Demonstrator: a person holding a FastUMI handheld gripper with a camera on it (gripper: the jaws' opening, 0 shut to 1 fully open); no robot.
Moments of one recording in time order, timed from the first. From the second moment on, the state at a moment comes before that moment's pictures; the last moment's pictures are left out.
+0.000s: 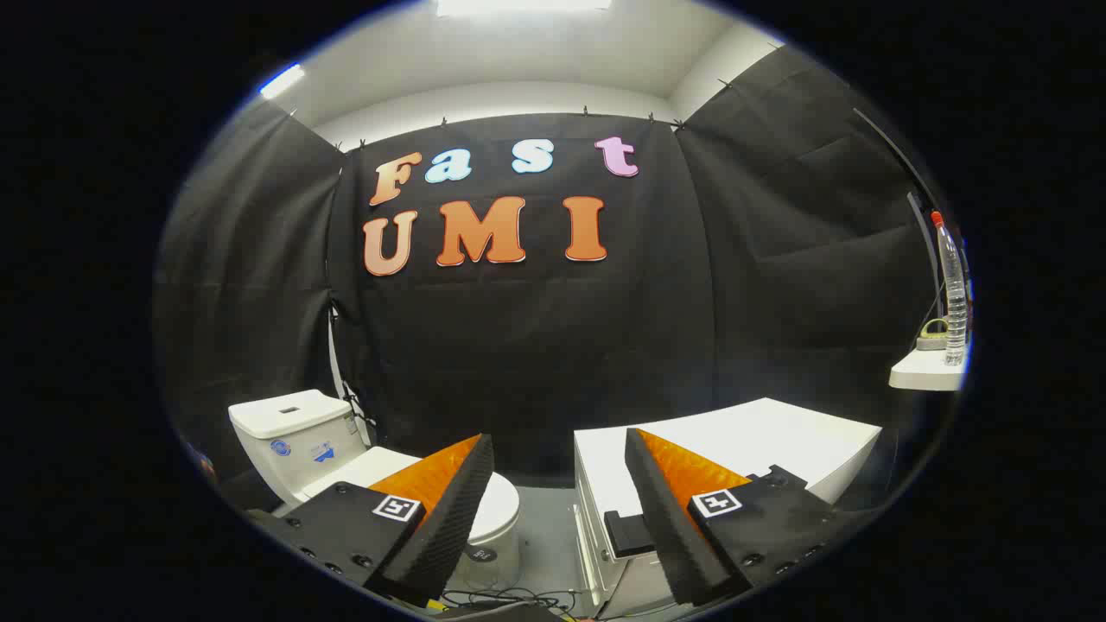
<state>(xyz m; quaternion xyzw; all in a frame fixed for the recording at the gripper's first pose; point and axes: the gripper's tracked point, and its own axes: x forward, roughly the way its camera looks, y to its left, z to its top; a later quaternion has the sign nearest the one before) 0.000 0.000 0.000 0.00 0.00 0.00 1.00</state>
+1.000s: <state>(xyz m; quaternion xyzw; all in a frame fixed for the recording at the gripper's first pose) 0.000 -0.003 -0.002 0.01 0.01 0.00 1.00</state>
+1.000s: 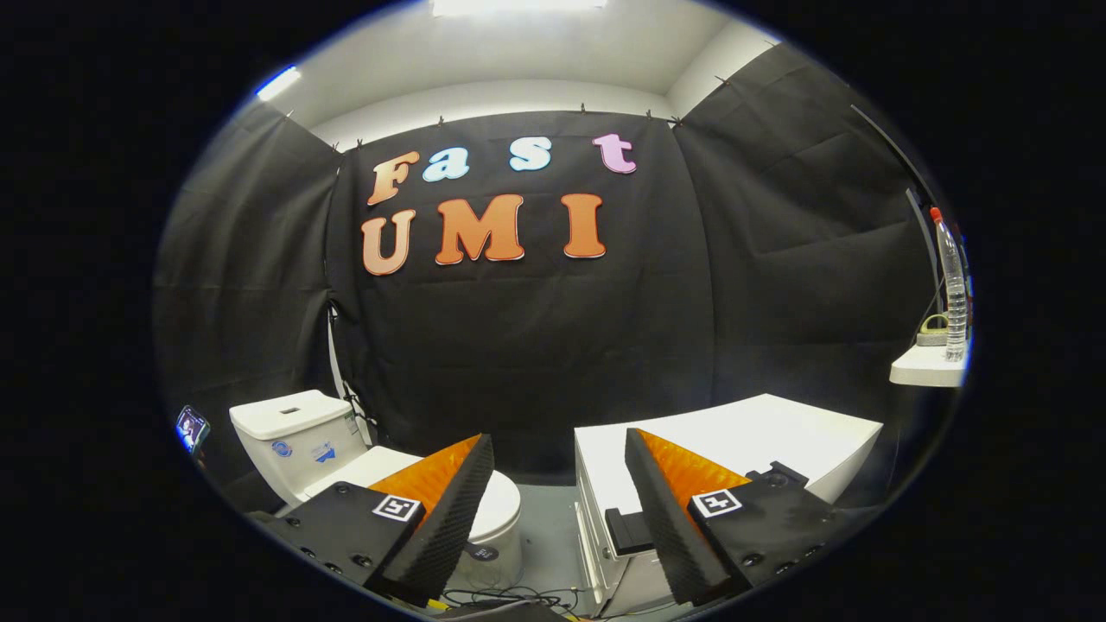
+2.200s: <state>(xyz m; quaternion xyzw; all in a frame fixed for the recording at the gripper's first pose) 0.073 0.130 -0.077 0.11 0.03 0.06 0.99</state>
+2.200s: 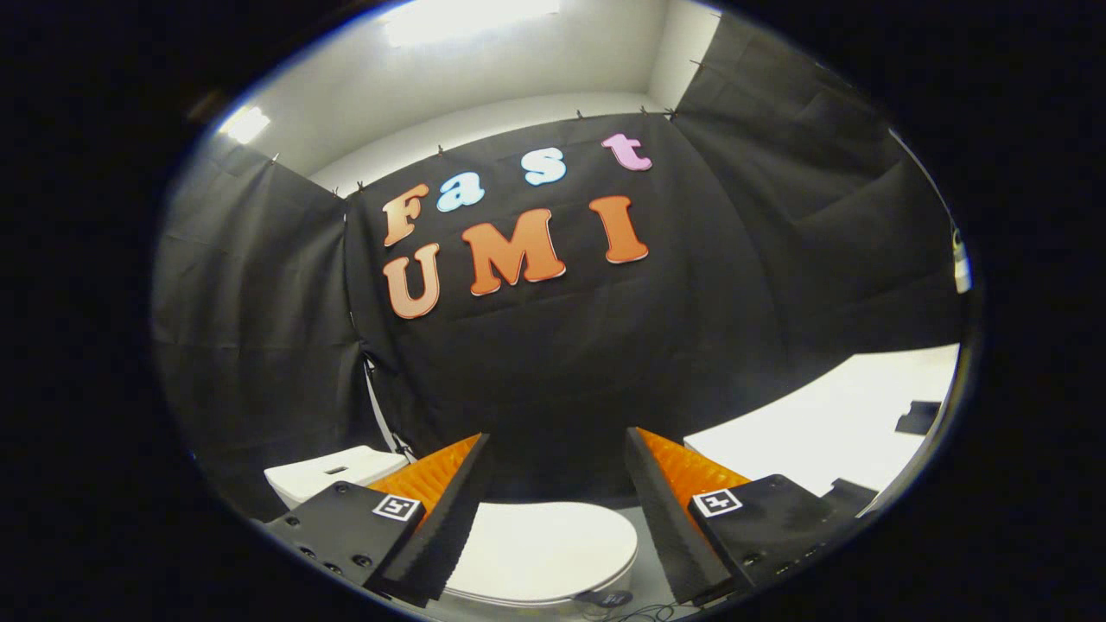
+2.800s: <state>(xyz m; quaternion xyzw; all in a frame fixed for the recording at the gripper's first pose) 0.047 0.121 -0.280 0.26 0.27 -0.04 0.93</state>
